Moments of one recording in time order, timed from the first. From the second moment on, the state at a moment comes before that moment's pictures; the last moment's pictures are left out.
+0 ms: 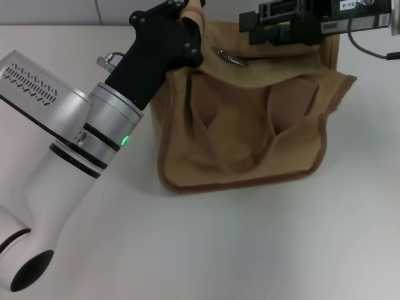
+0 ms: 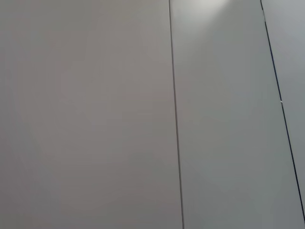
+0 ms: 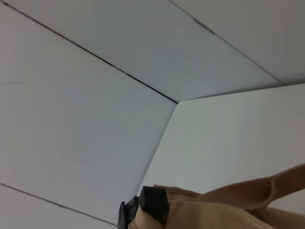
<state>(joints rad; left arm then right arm) -0.52 -2.08 -0.68 -0.49 2.46 1.26 -0.08 0.92 1.88 -0.89 -0.49 -1.85 -1.51 2.43</state>
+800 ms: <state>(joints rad) -0.51 -2.08 -0.68 -0.49 2.47 1.26 -0.08 0.94 1.89 -1.00 -0.49 -1.86 -1.45 2.38</state>
